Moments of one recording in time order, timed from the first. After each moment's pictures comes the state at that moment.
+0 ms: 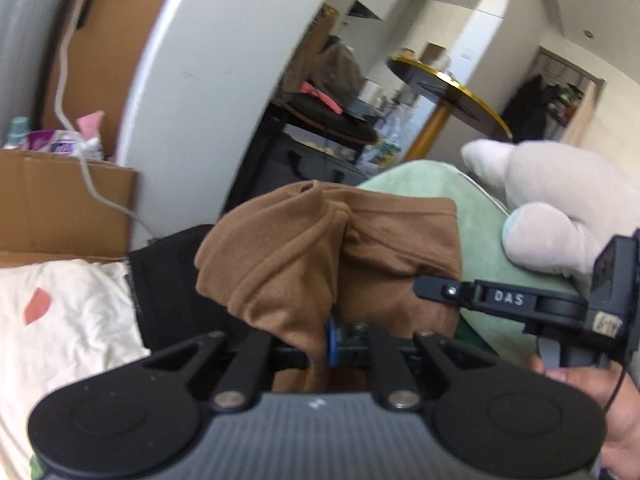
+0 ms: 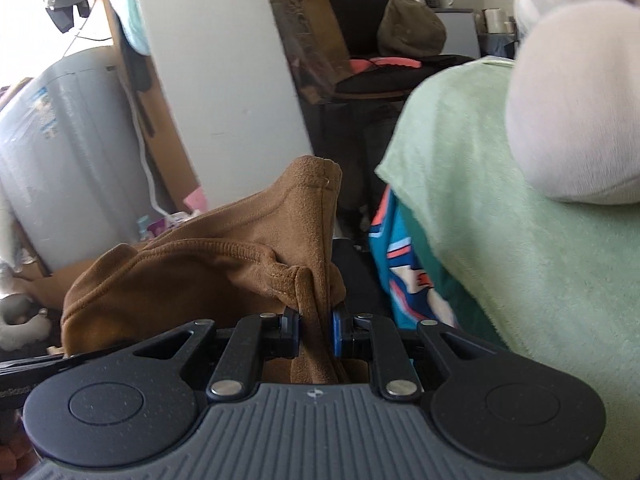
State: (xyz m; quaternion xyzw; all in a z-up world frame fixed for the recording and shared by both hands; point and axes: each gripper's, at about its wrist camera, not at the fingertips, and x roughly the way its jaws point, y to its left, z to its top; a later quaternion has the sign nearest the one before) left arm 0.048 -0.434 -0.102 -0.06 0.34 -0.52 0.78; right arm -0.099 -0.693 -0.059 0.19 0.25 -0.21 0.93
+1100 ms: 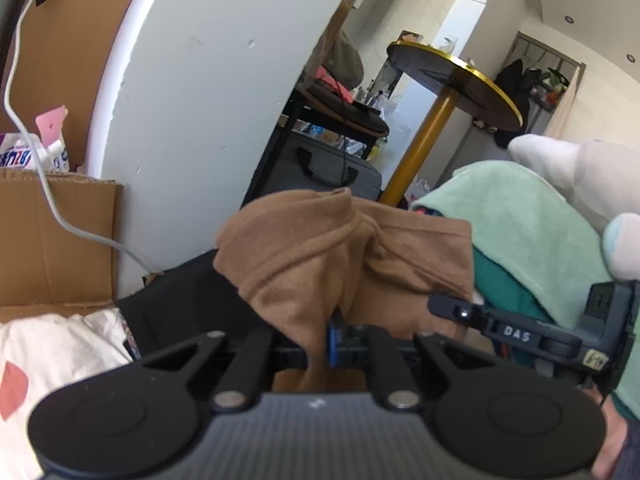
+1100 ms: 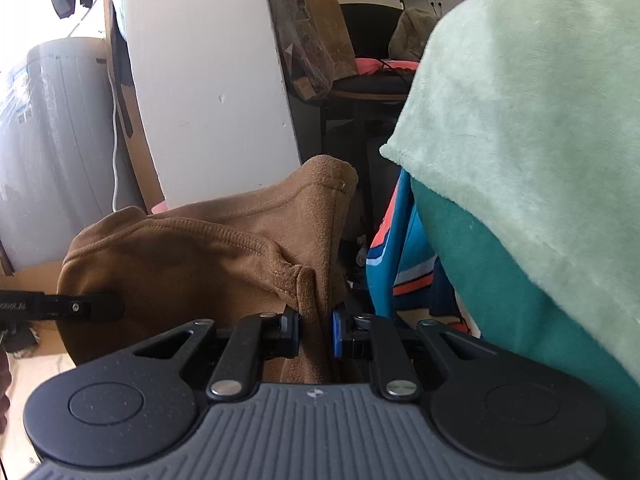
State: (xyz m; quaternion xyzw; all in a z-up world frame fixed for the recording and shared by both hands) left arm 0.192 -0.497 -0.178 -0.05 0.32 -0.56 0.76; right arm -0.006 -0.754 -0.150 0.14 0.20 -0.21 0.95
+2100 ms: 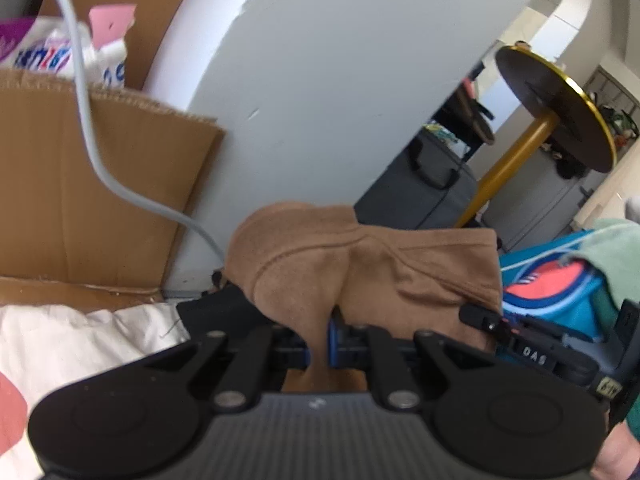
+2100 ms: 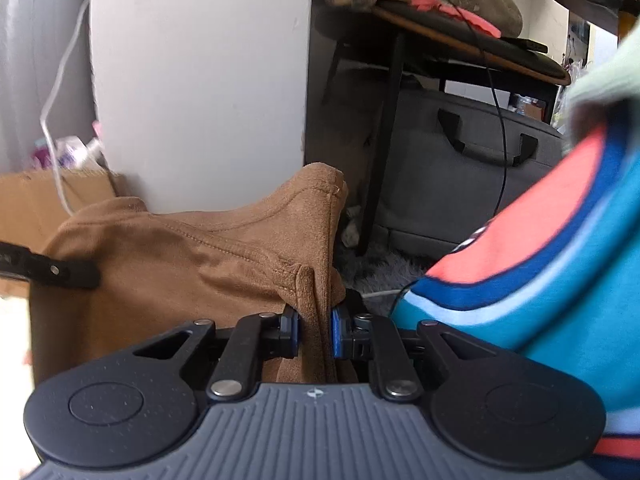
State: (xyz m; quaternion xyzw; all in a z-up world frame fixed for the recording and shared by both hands) left arm 0.334 -0.543 -0.265 -0.09 0.42 -0.49 0.76; right arm 0.147 -0.799 -0.212 0.05 0.31 -0.23 0.92
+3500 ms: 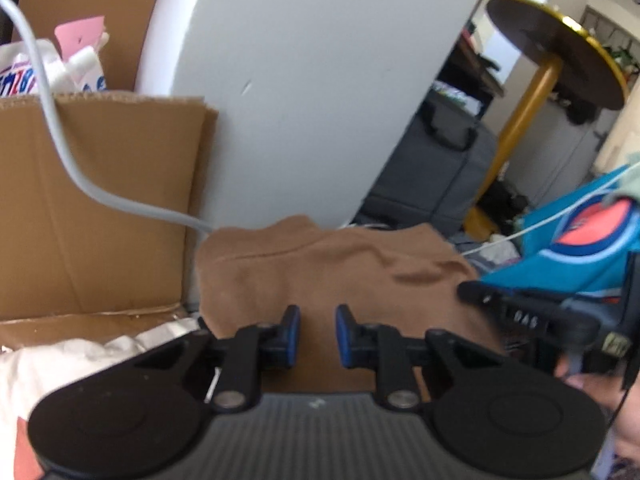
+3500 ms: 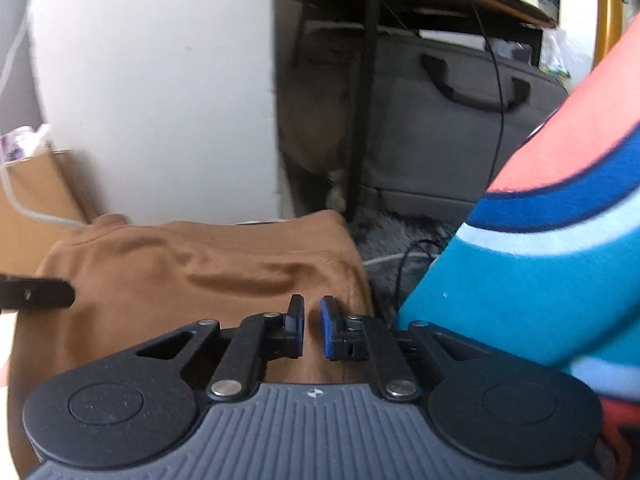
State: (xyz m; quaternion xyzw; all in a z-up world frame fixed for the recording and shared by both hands) left arm 0.325 -0.571 -0.274 0.00 0.39 -0.48 0.79; right arm 0.184 -0.820 -0.253 0.10 0.33 -0.27 0.90
